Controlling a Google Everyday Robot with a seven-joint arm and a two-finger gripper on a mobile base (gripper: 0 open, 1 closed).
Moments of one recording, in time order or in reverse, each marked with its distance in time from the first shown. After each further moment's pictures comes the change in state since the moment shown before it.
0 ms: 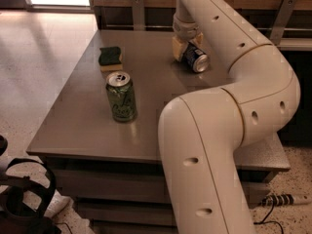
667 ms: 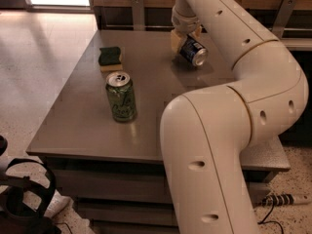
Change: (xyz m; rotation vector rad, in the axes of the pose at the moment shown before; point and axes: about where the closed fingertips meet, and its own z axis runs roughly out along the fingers) arm -0.015 -0.002 -0.024 0.019 -0.085 -0.050
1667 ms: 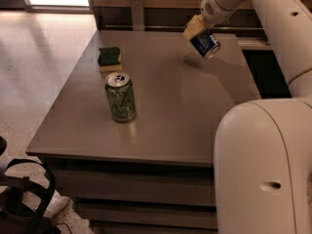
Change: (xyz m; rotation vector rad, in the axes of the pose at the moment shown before) arm 0.010 -0.038 -0.047 -0.172 -0.349 -0.040
